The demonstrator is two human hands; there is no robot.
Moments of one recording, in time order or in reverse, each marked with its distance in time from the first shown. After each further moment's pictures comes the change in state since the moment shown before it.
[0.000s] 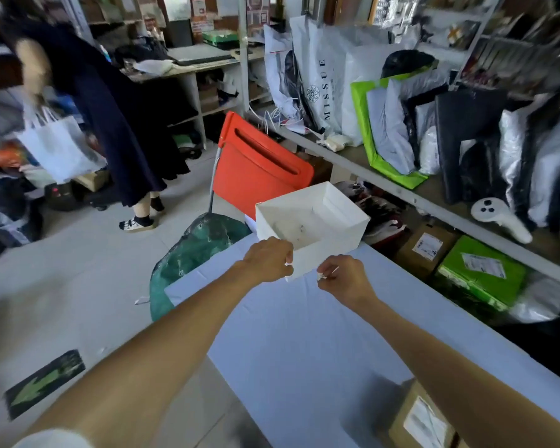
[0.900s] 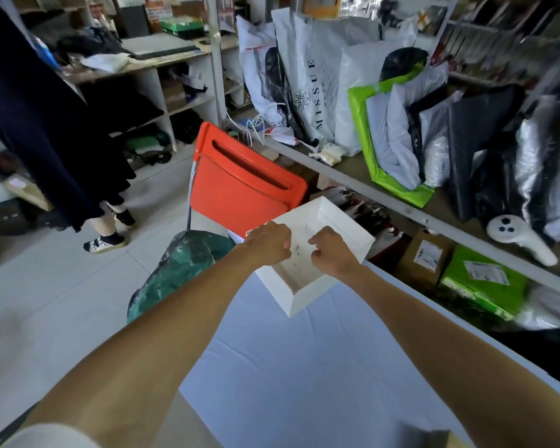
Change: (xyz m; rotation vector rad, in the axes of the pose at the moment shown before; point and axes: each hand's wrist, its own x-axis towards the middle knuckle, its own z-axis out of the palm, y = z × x) left_hand 0.127 -0.044 -0.064 -0.001 -0.048 0.099; right_hand 0.174 -0.024 0.016 -0.272 -0.073 0.058
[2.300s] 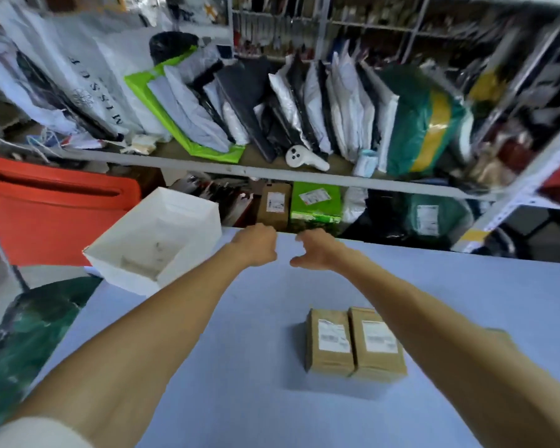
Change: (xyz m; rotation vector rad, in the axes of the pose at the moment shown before) left_hand -0.050 0.244 0.091 0.226 -0.240 0.462; right_hand -0.253 0.138 -0.088 -0.183 0.016 0.462
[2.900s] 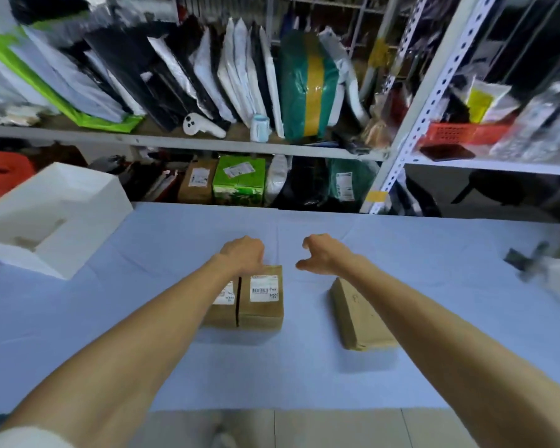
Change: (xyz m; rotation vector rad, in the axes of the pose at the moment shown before) left_hand -0.005 0.240 0.109 0.060 -0.142 0.081; right_hand -0.168 0.247 0.020 0.040 -0.055 0.170
